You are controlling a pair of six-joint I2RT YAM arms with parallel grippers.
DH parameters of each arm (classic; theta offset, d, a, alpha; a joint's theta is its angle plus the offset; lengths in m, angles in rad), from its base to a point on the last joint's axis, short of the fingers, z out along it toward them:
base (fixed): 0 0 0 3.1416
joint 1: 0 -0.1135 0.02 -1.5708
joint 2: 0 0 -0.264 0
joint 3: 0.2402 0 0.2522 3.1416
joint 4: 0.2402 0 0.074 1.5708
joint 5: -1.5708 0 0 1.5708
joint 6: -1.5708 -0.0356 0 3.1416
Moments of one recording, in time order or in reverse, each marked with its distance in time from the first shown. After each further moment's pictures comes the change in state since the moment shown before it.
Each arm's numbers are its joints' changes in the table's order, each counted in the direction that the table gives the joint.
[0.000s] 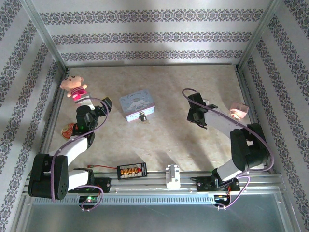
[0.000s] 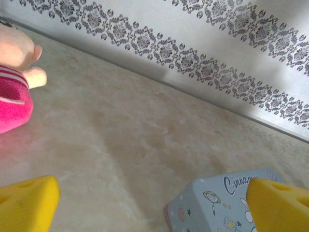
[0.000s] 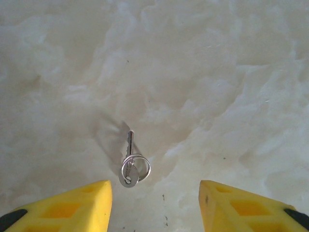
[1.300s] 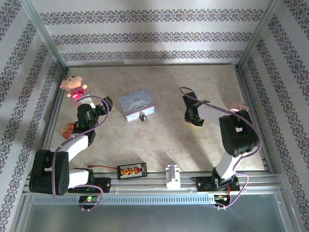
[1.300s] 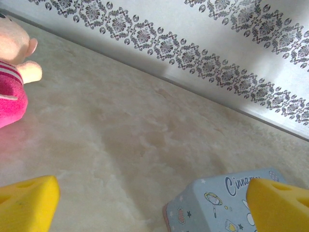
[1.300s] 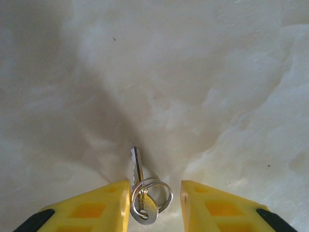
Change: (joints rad) left arm 0.000 -0.039 0.023 0.001 -0.006 0.008; right arm 0.000 -0.190 0.090 0.034 0.028 -0.126
